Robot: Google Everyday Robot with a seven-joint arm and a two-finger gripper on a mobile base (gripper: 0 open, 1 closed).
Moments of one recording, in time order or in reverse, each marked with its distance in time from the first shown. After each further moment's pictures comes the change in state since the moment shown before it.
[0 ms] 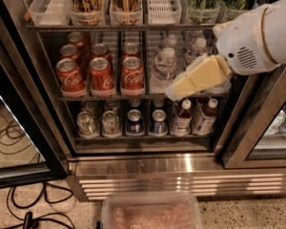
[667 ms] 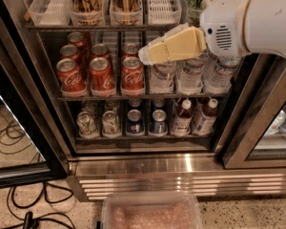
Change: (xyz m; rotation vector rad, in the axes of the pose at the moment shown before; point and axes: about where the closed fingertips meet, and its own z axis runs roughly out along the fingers) arm -0.069 -0.015 0.008 0.090 -0.293 0.098
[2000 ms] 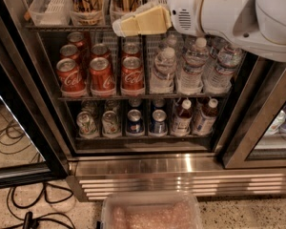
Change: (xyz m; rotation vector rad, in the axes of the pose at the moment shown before) arm -0.054 -0.018 0.065 0.031 -0.218 -0.100
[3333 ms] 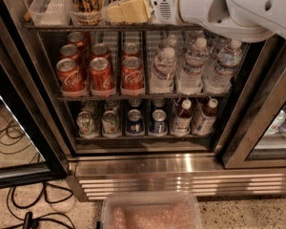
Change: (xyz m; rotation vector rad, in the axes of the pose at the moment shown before) arm -0.003 -0.009 0.053 -0.079 -0.028 0.000
